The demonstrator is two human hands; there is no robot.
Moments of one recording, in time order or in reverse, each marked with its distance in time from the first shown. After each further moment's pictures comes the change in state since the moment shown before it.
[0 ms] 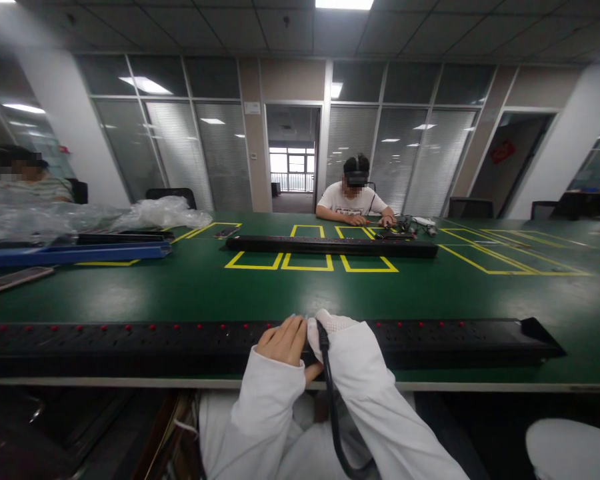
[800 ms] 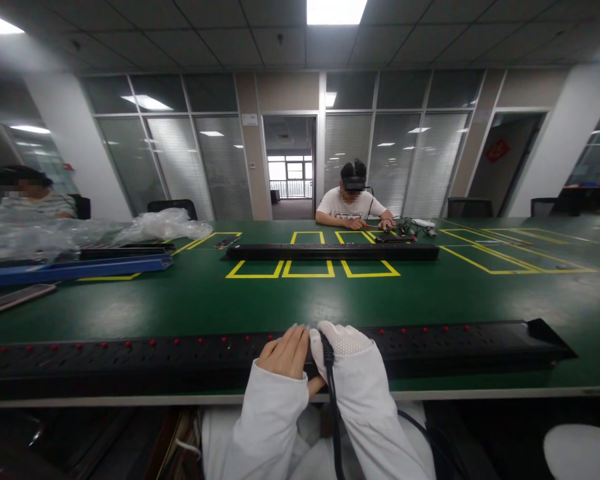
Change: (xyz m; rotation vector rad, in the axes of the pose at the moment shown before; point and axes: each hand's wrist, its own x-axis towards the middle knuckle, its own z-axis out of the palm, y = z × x) left_hand -0.003 -0.001 0.008 -0.003 0.089 -0.001; right_hand -0.015 -0.001 -0.002 0.021 0.092 -0.024
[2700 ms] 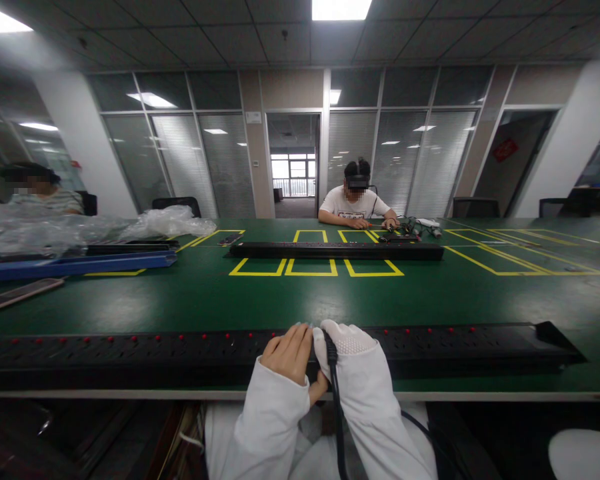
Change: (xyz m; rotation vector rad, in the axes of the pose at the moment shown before) left_hand -0.001 0.000 -0.002 -0.005 0.005 0.018; right_hand -0.003 0.001 0.010 -0.072 0.110 -0.030
